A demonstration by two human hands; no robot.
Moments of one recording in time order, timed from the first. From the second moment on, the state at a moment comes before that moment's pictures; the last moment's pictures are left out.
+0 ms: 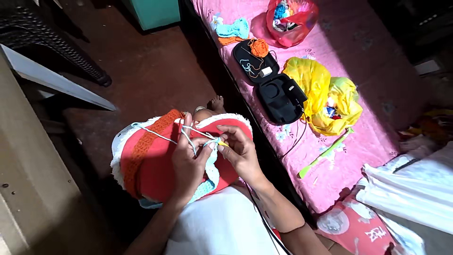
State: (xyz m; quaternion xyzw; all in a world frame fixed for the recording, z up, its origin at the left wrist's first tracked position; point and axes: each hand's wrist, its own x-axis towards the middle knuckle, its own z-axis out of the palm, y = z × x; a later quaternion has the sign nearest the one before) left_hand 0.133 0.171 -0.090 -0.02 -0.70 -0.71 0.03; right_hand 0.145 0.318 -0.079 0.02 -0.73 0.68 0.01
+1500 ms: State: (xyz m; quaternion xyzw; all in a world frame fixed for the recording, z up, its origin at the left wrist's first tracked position) left_hand 0.132 0.175 -0.110 -0.12 -0.81 -0.55 0.18; right_hand 0.137 0.313 -0.076 0.03 -0.79 0.62 0.01
